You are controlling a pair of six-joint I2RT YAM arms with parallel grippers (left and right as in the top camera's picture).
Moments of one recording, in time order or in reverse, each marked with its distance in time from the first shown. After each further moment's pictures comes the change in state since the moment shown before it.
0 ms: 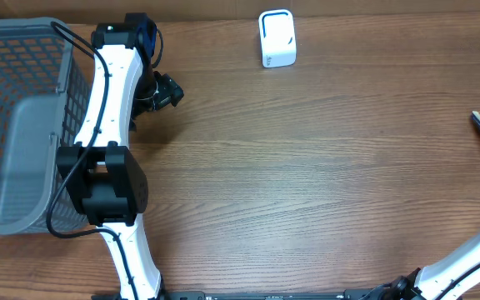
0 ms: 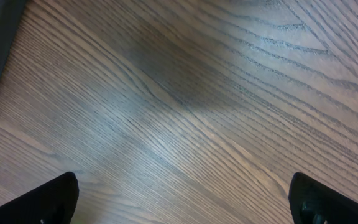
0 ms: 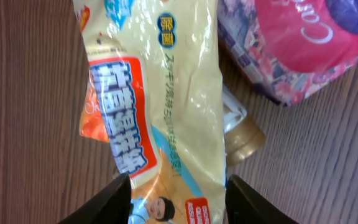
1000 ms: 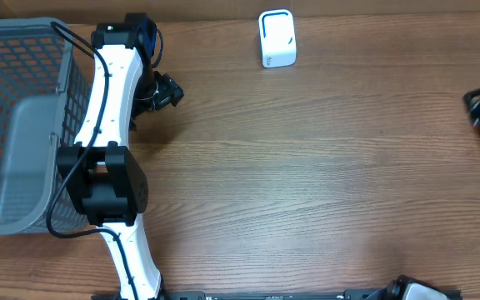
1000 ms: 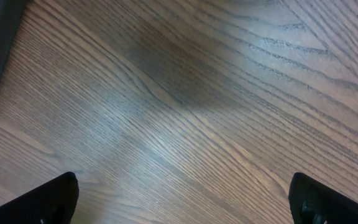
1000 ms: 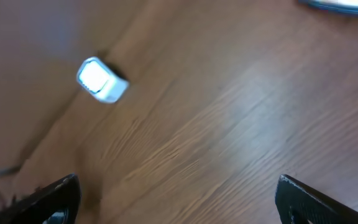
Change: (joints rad) left arm 0.000 0.000 0.000 0.000 0.000 0.000; right arm 0.352 -0.864 0.005 -0.512 -0.377 -0.241
